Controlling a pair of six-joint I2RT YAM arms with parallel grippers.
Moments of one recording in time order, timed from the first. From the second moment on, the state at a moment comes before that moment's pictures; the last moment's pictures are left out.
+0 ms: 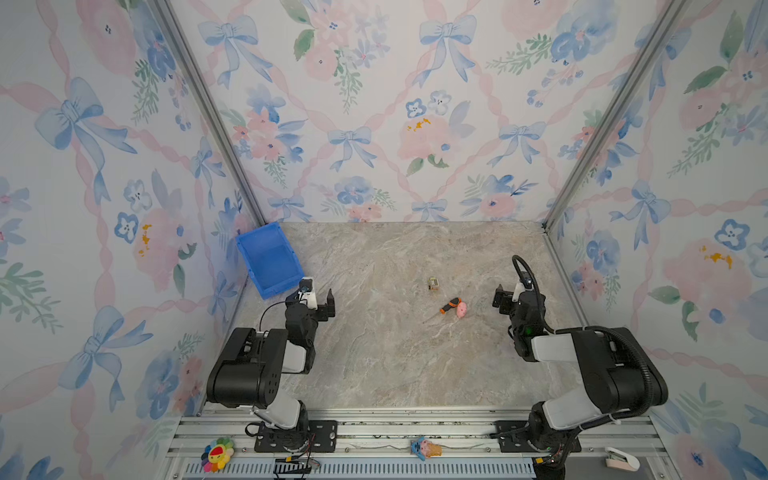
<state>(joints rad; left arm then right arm) -0.04 1.57 0.24 1.10 -0.08 0.04 0.09 1.55 0.37 0.84 0.33 0.03</state>
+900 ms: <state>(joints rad) -0.04 1.57 0.24 1.10 -0.08 0.04 0.09 1.55 0.37 0.84 0.33 0.03</state>
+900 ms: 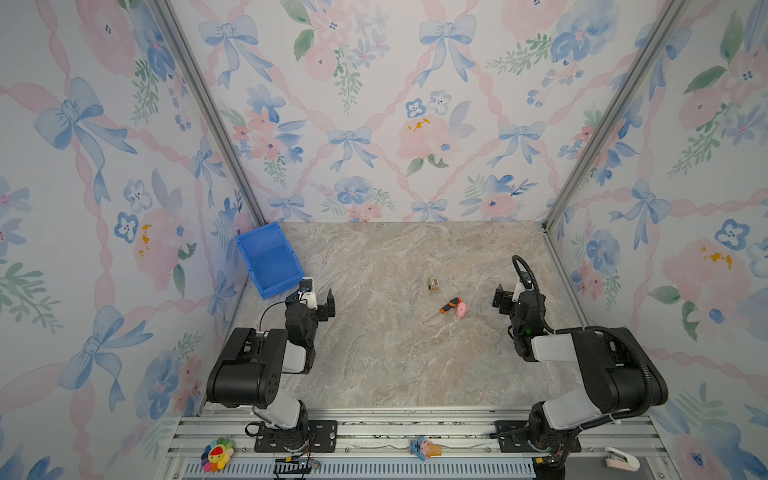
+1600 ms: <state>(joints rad) -0.02 1.52 0.28 1.00 -0.04 0.04 0.10 1.50 0.38 0.75 0.33 0.02</state>
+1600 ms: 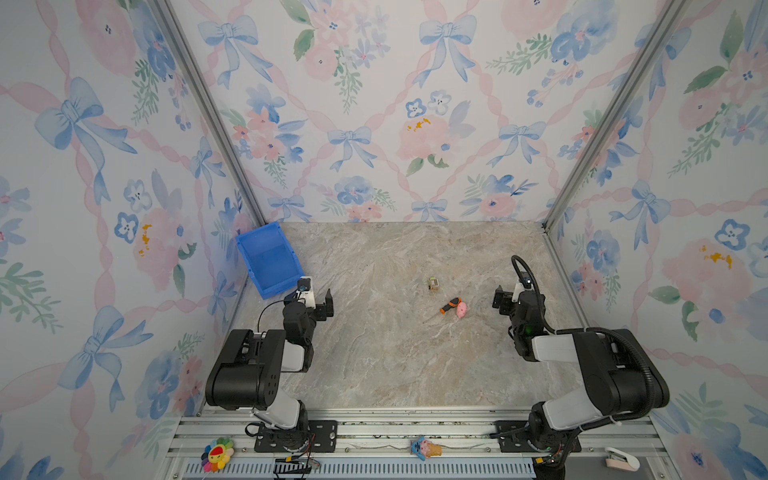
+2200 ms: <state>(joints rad) -0.33 1.38 0.80 -0.09 0.03 -0.27 0.22 1.13 0.75 -0.18 0.43 0.33</state>
